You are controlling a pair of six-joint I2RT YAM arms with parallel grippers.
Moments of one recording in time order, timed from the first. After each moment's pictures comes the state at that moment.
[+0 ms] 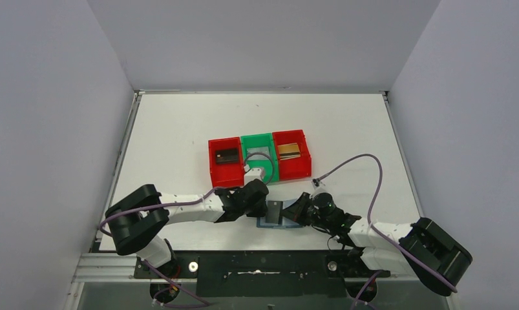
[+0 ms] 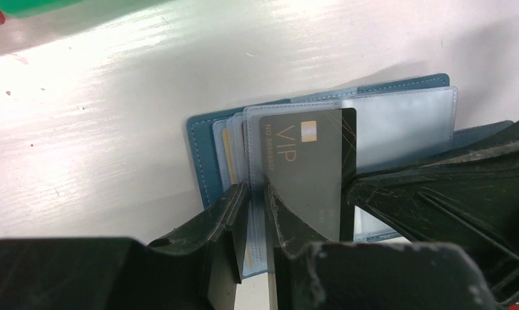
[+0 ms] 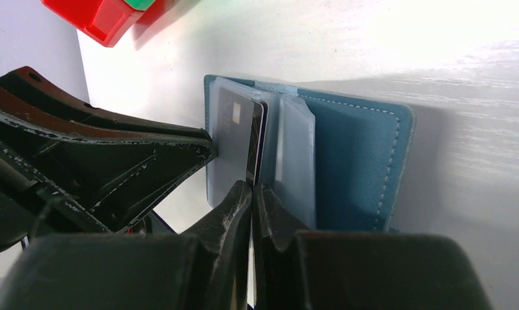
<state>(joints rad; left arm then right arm) -1.06 1.57 0.75 -0.08 -0.23 -0.91 0.75 1.14 0.12 0.45 -0.11 1.11</state>
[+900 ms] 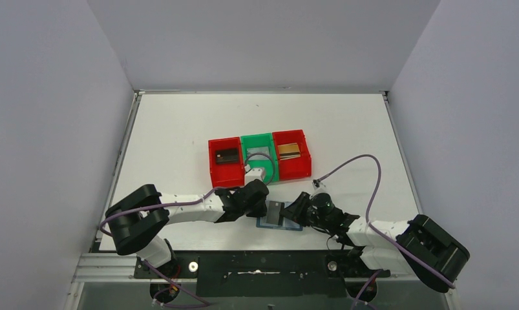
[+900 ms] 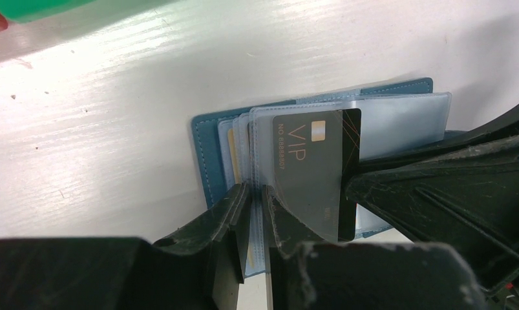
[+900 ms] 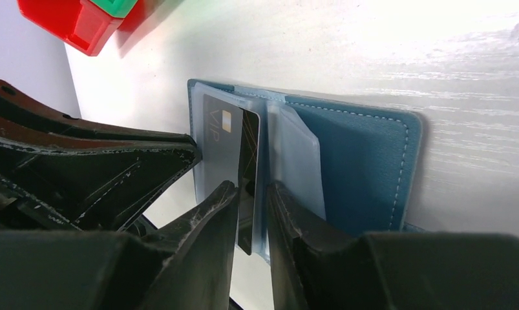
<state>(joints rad) -1.07 1.57 0.75 -0.09 -0.24 -0.89 0.75 1.14 0.11 0.43 -0.07 1.13</state>
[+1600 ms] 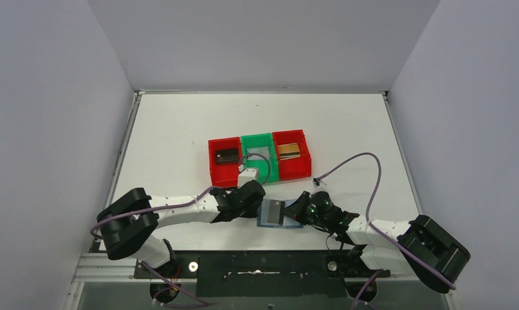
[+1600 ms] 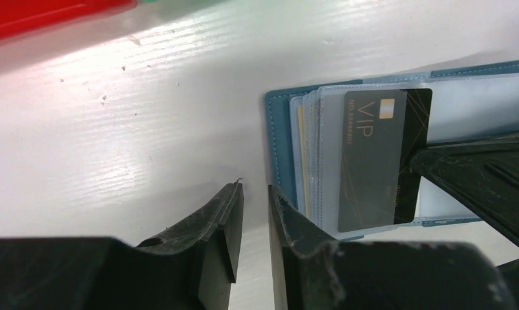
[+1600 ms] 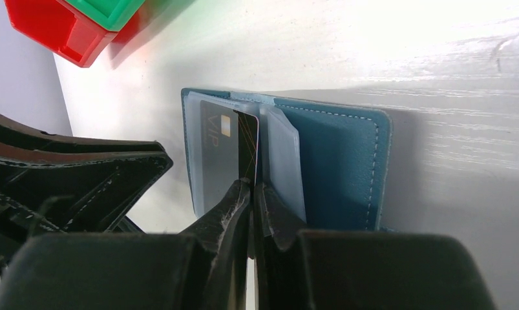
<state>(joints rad) -1.07 1.51 0.75 -0.25 -0.32 -0.86 0.75 1.15 0.15 0.38 -0.04 1.11</state>
